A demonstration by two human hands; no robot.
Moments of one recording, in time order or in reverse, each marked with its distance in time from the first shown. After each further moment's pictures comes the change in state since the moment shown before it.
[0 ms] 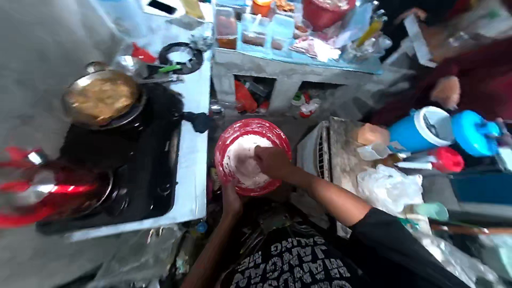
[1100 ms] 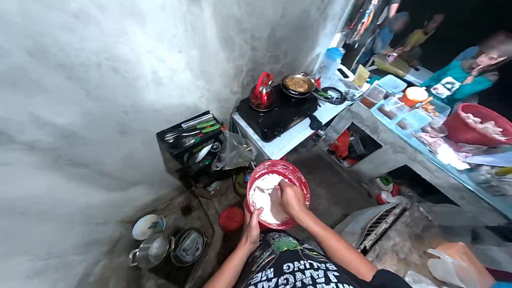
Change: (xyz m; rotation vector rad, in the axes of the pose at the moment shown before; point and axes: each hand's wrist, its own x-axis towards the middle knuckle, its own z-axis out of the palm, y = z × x) left_hand -0.380 -0.137 -0.077 -0.351 0.668 0.143; right_hand -0.276 -0.140 0.150 -0.148 -0.199 -0.527
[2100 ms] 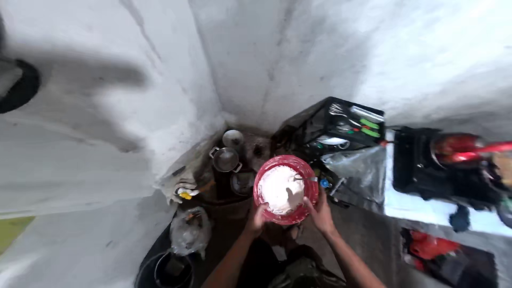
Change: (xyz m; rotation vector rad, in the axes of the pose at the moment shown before) left_hand -0.021 -0.015 -0.367 -0.578 0.575 -0.046; right_hand 0.066 -0.241 0.267 0.416 -0.416 -0.219
